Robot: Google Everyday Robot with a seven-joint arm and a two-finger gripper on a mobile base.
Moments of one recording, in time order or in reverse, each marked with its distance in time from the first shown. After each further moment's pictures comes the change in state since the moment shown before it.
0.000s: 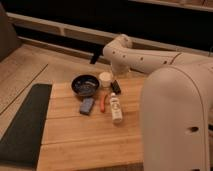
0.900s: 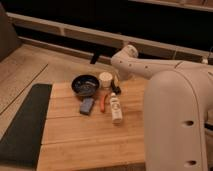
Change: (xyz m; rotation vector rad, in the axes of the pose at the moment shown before) arm 0.006 -0.007 0.068 -0.093 -0.006 -0.045
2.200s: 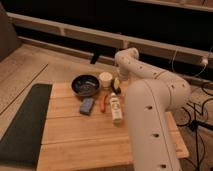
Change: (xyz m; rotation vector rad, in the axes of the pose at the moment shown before) arm -0.023 0.008 0.092 -0.172 0.133 -0.162
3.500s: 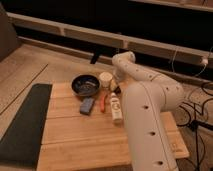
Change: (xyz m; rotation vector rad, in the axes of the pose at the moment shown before) arm -0.019 0.007 0.018 0.032 -0.076 -0.138
